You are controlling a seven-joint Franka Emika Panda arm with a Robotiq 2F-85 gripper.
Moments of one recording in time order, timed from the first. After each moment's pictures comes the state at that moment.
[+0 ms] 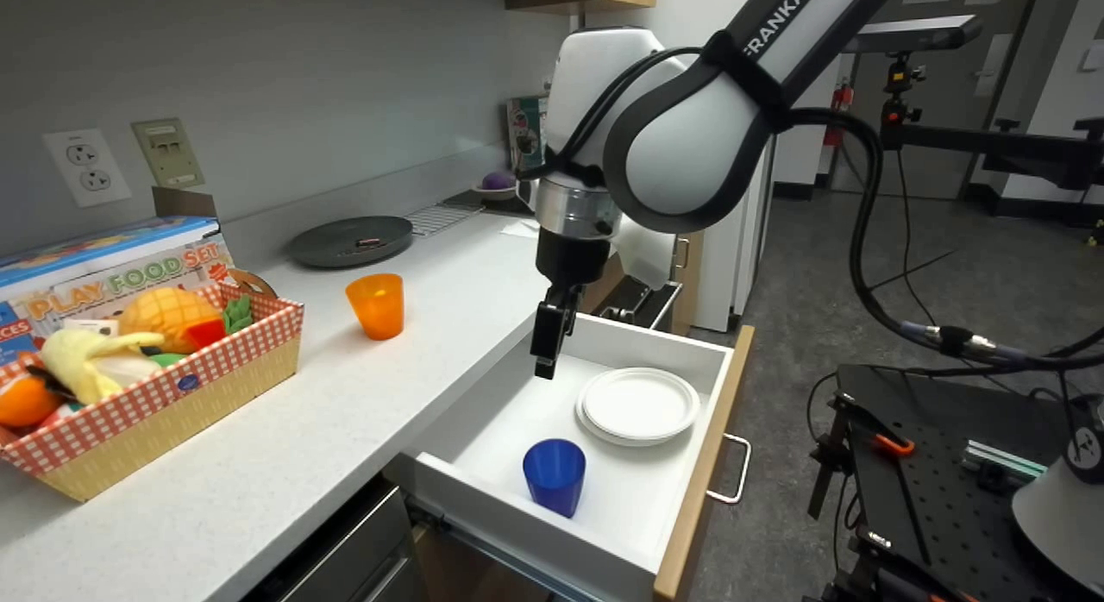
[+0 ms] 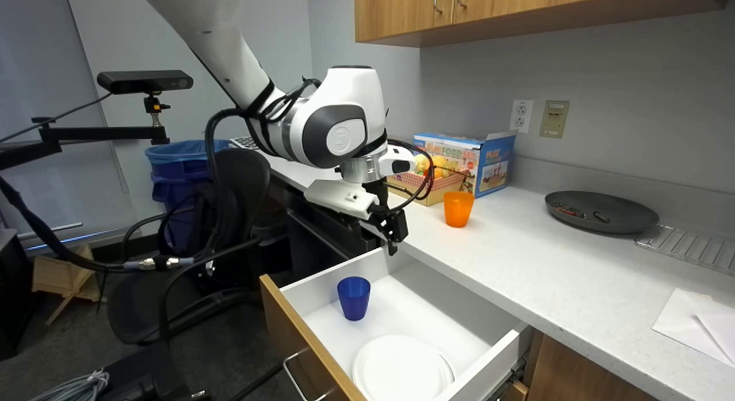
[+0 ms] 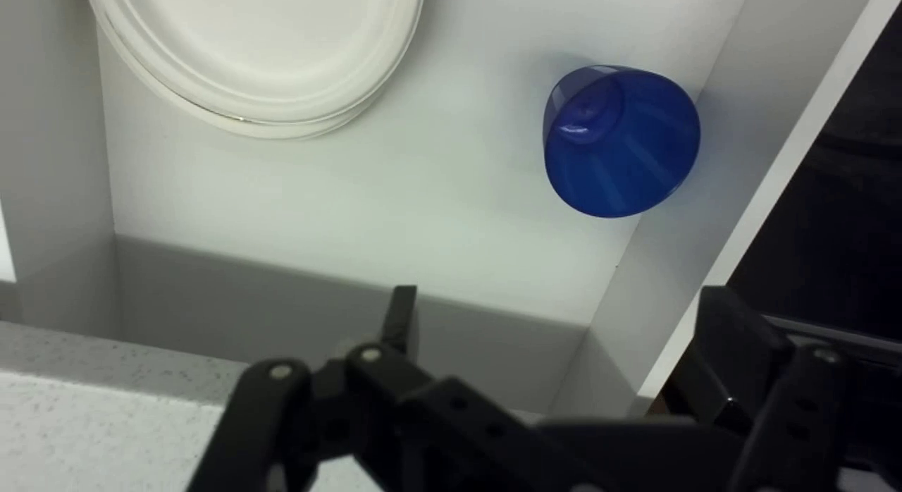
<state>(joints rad) 0.05 0.15 0.03 -2.33 0.03 2.67 -0.09</state>
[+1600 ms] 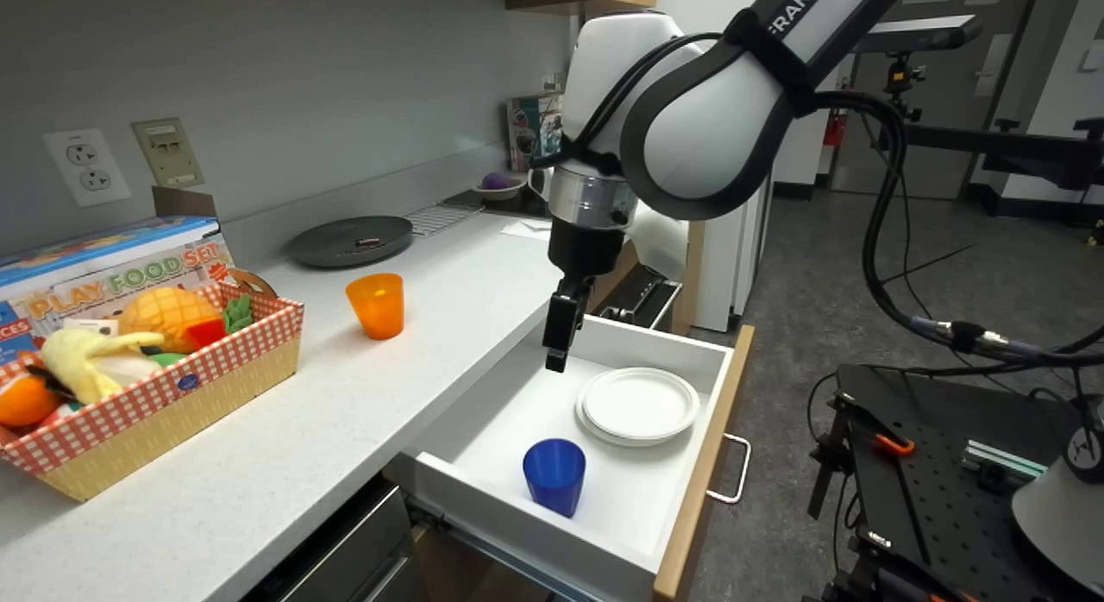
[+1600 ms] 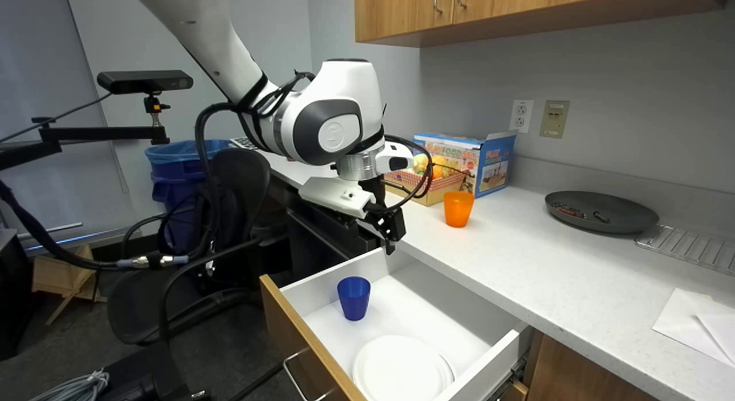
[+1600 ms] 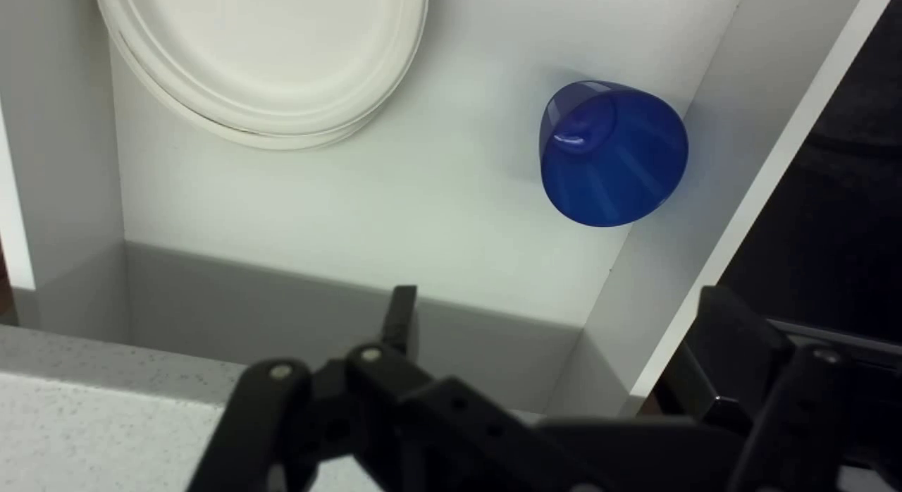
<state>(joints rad) 0.04 0.10 0.03 -2.37 0.05 2.67 -0.11</state>
